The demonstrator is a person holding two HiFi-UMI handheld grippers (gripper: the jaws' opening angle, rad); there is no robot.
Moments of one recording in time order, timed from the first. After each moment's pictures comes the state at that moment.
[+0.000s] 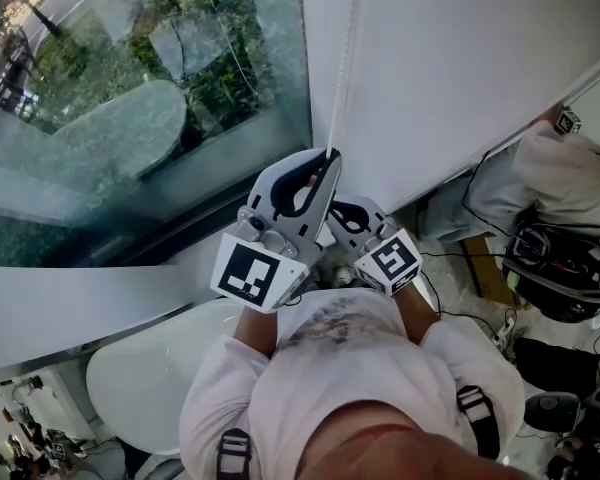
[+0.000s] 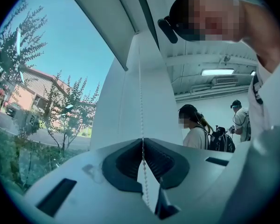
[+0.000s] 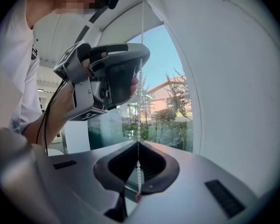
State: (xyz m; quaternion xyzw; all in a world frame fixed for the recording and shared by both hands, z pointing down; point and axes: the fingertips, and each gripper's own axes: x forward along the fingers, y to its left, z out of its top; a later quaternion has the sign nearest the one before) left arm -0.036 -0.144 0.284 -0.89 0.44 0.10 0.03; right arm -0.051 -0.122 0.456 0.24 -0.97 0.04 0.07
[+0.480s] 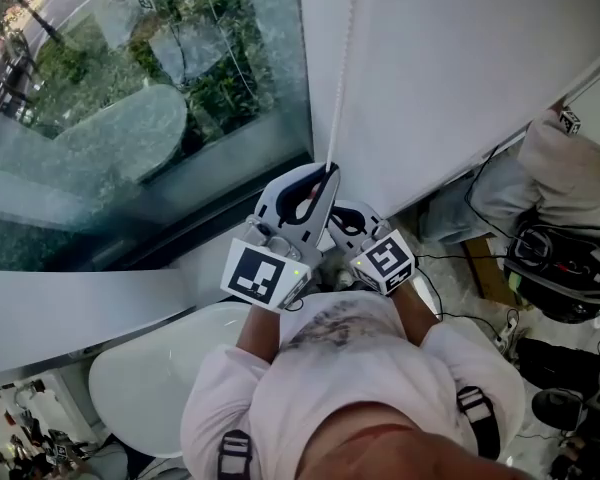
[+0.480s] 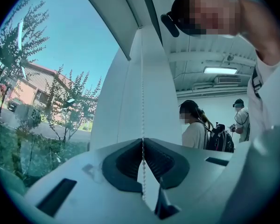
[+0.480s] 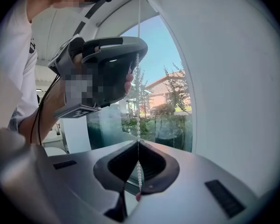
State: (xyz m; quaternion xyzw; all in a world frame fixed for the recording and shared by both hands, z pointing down) left arm -0.036 -0.147 0.323 -0.90 0.44 0.07 0.02; right arm -0.052 -0.126 0.492 0.24 -0.96 0.06 0.10
